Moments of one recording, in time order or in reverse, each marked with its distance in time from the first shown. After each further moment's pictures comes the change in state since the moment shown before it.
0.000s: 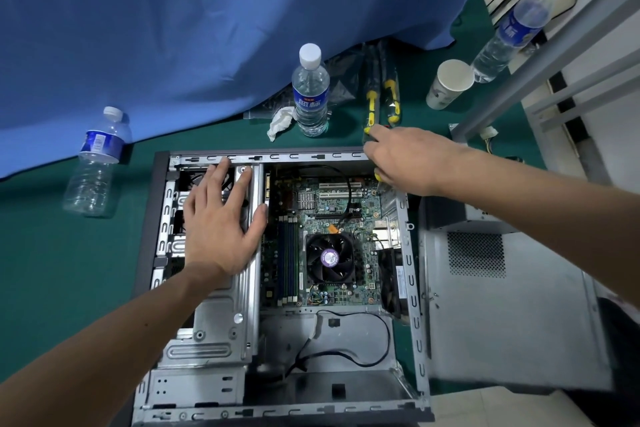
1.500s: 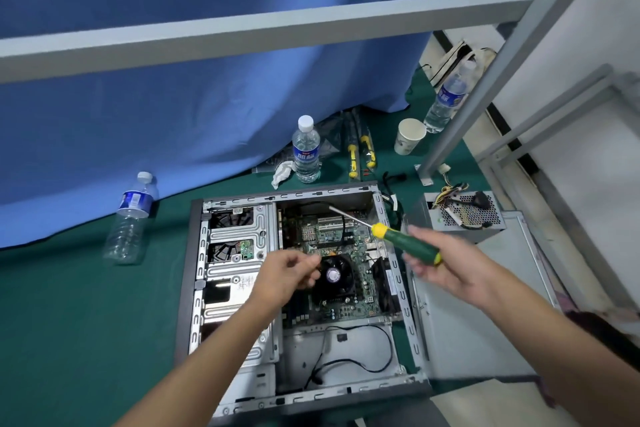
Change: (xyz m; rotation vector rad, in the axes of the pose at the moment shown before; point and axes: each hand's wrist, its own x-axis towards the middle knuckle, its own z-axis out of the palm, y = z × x) left_hand -0.042 0.066 -0.054 -1.159 -0.526 -0.346; right_hand -0.139 -0.071 0.041 2.177 0.265 0.757
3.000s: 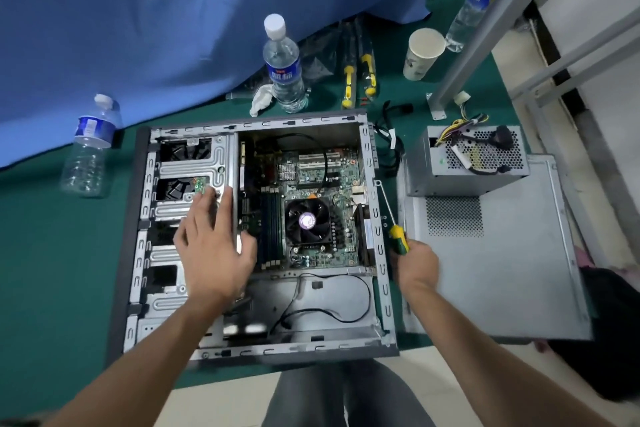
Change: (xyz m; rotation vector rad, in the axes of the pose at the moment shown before) left_hand -0.008 -0.079 0.004 1.138 0.585 0.140; right_hand 0.107 0.168 -0.045 -0.758 0.577 0.000
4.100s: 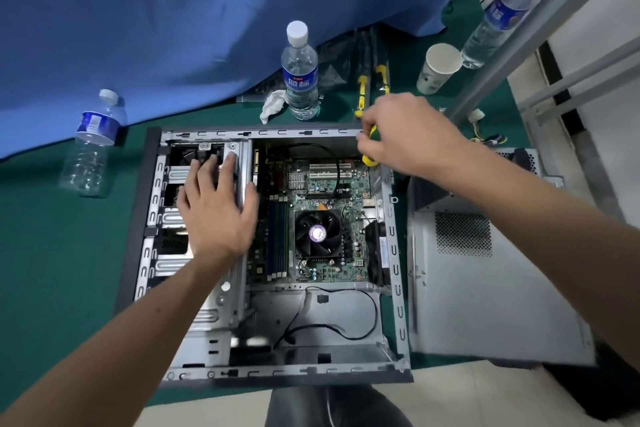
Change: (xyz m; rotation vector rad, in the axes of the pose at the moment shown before) left_hand 0.068 0.004 -0.005 -0.118 0.077 -0.080; right_hand -0.019 -0.237 -0.113 -0.646 -0.010 -1.122
